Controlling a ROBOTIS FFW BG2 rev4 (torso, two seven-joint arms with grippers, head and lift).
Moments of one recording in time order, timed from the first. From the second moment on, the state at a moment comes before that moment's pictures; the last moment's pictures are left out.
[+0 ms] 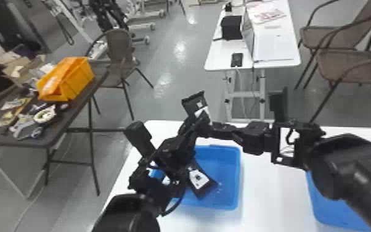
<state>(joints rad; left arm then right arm) 0.20 0.05 0.04 -1.87 0.53 0.24 -0.22 -0.48 -0.09 0.60 -1.13 -0.52 0.28 0.75</state>
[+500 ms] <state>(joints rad) 0.22 0.02 0.07 -1.87 0.43 0.16 -0.20 -0.42 -0.09 0.47 -1.15 -0.44 0.22 0.75</state>
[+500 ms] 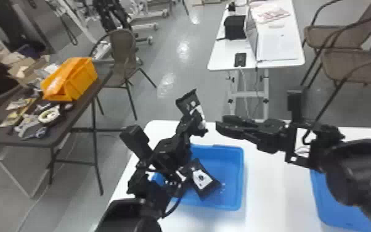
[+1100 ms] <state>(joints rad) 0.29 0.02 0.11 -1.77 0.07 0.19 -0.19 -0.11 -0.06 0.03 -1.44 -0.21 0.24 0.65</state>
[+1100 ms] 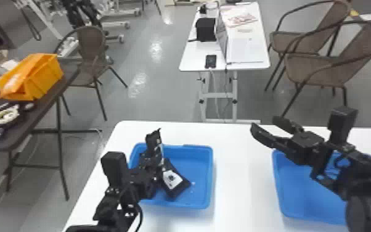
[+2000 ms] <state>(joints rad) 0.37 0.01 0.10 -1.75 0.23 -0.24 -0.21 0.07 -0.07 -0.02 -1.55 -0.17 0.14 0.54</state>
